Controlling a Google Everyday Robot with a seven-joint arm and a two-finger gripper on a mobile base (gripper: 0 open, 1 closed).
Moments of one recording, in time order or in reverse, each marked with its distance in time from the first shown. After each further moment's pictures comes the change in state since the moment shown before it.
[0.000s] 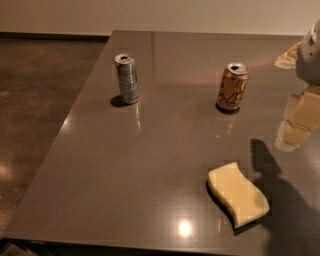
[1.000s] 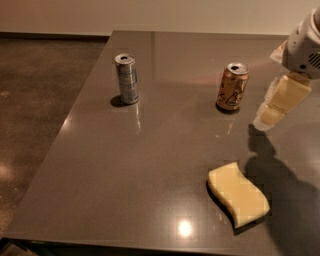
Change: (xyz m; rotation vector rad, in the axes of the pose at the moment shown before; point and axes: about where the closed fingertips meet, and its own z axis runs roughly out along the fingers) arm -0.010 -0.042 0.021 0.032 -0.076 0.143
